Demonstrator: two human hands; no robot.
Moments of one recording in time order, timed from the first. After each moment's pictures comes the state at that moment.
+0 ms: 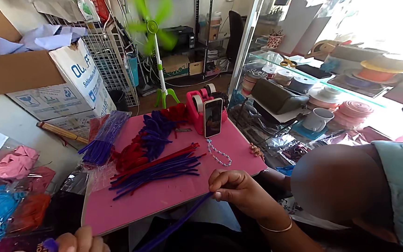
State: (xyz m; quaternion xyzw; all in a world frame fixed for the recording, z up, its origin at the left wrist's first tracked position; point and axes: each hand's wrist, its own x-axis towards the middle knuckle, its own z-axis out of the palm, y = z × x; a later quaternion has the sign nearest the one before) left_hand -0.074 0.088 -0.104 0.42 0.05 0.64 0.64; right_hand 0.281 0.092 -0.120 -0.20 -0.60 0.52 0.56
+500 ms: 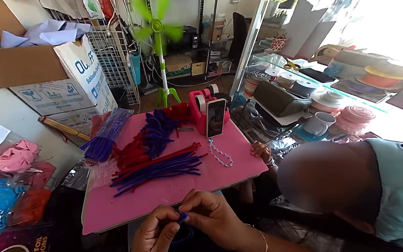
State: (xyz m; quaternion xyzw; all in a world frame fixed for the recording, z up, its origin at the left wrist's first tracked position) left_hand 0.012 0.079 -0.137 0.66 0.25 0.52 0.49; right_hand 0.205 0.077 -0.139 -0.21 -0.62 0.48 0.59
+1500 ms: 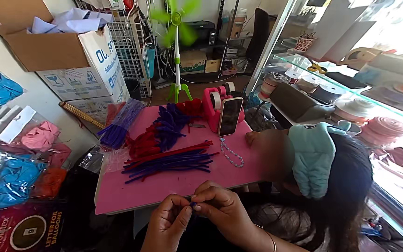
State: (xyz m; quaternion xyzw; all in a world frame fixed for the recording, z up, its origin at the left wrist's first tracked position) left_hand 0.019 0.076 -0.139 0.59 0.28 0.52 0.56; right_hand 0.202 0.078 -0.139 -0.25 -0.63 0.43 0.60
